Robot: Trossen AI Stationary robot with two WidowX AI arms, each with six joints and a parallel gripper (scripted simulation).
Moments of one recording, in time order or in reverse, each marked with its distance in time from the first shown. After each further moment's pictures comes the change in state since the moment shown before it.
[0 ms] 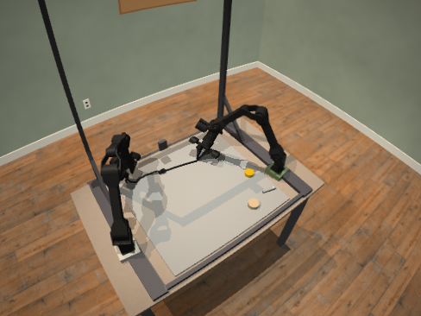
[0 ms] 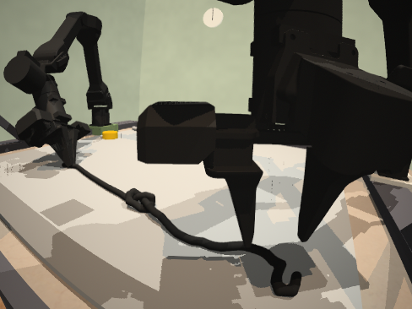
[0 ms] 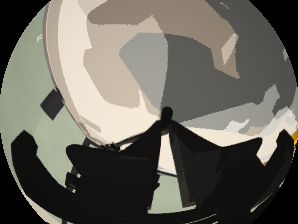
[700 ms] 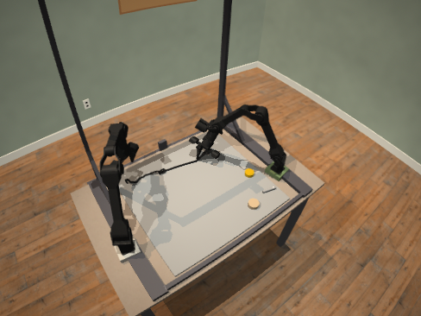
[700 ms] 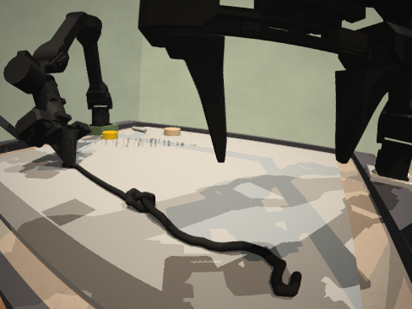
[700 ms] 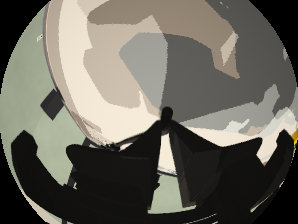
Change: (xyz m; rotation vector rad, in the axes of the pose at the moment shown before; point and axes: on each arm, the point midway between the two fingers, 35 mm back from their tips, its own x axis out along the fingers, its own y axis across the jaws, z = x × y) left arm 0.000 0.000 0.000 0.000 0.000 0.000; right arm -0.066 -0.001 0.000 0.000 -0.007 -0.012
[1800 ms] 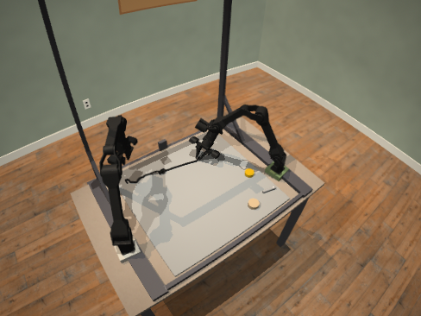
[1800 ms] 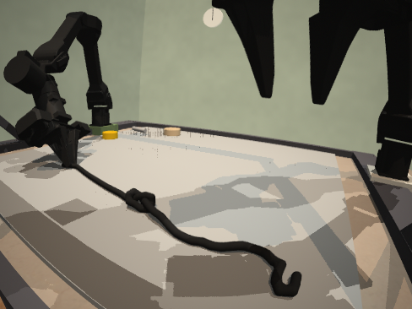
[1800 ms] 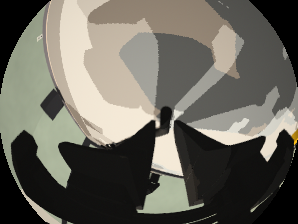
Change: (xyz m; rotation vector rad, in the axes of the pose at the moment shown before) left arm 0.000 0.000 0.000 0.000 0.000 0.000; right arm -0.040 0.000 0.000 0.000 -0.006 -0.010
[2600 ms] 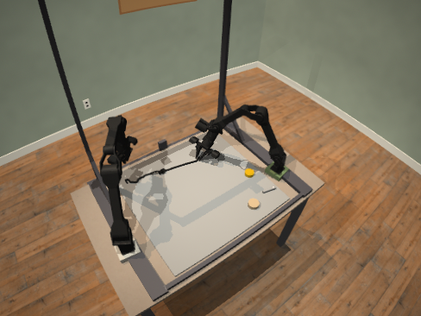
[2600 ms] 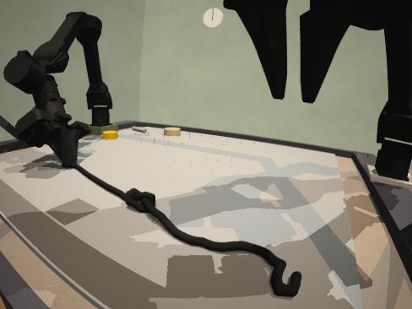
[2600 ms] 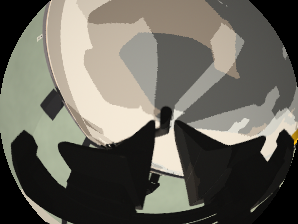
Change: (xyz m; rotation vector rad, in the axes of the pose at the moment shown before) left arm 0.000 0.000 0.000 0.000 0.000 0.000; right arm 0.000 0.000 0.000 0.000 0.000 0.000
